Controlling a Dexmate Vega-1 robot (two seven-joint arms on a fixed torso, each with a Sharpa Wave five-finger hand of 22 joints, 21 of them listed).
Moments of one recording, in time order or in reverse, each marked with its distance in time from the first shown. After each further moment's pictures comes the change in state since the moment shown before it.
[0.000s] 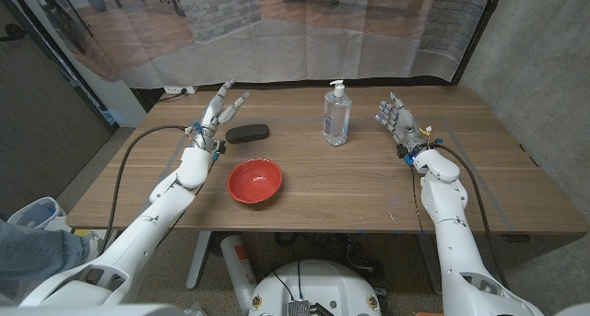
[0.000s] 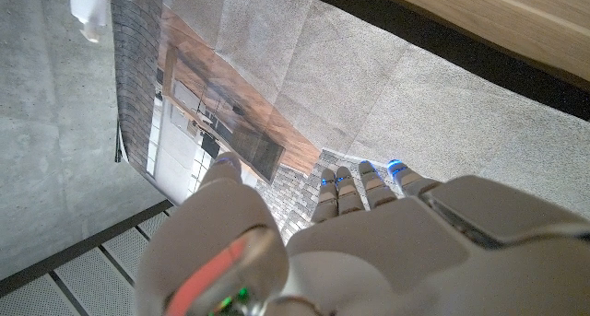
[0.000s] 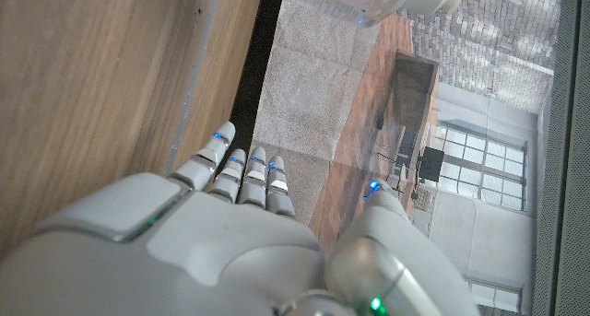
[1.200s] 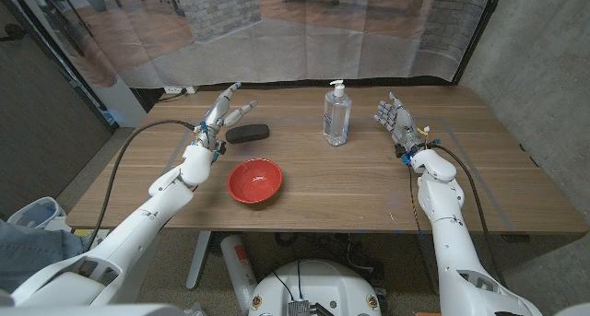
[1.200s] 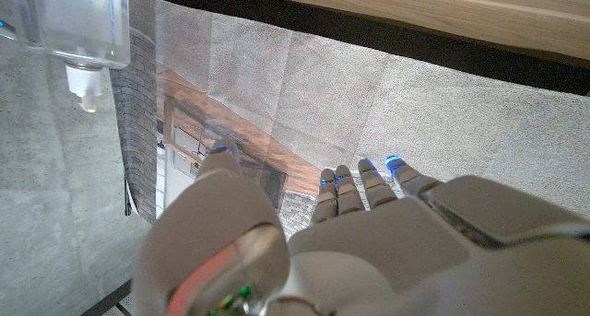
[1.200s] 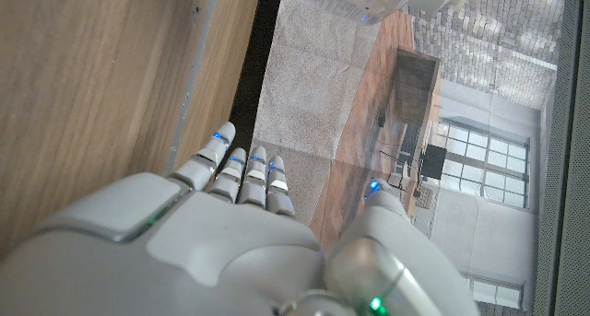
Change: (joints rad) left arm -0.029 0.061 0.076 -0.016 0.109 0.103 0.051; left_hand 0.083 -0.033 0.001 -0.061 0.004 0.003 0.011 -0.006 0.000 0.001 0.023 -0.007 0.005 0.012 0.020 0.000 0.000 0.032 0.014 0.000 -0.002; right arm 0.012 0.011 -0.001 0.025 -0.001 0.017 -0.015; right_hand 0.005 0.005 -0.004 -0.004 -0.004 0.005 -0.005 0.000 0.000 0.011 0.000 0.000 0.000 0.018 -0.011 0.004 0.000 0.004 -0.004 -0.018 0.005
